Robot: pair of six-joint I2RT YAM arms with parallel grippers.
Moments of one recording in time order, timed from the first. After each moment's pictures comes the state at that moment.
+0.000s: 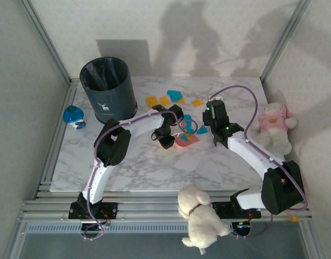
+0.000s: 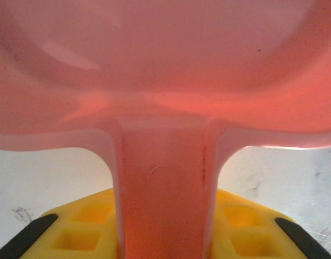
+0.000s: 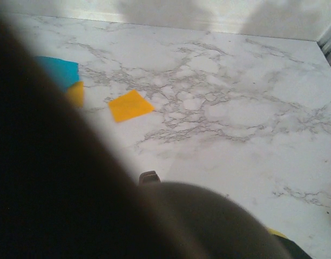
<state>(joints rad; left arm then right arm) -0.72 2.23 1.78 -1.08 0.07 0.25 0.45 1.35 0.92 -0.20 0.41 0.15</state>
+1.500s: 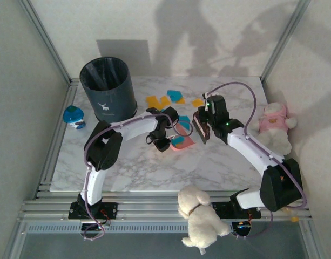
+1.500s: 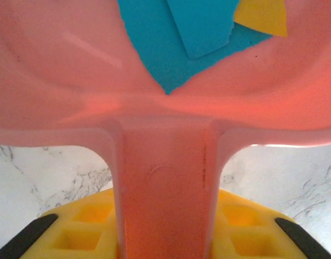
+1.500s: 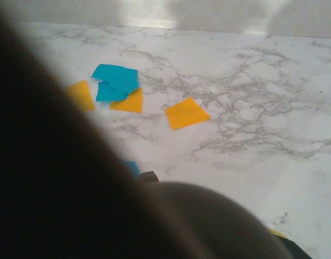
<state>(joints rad) -0.71 2.08 1.60 -1.03 0.07 0.20 0.43 1.39 1.01 -0.21 0.21 0.16</state>
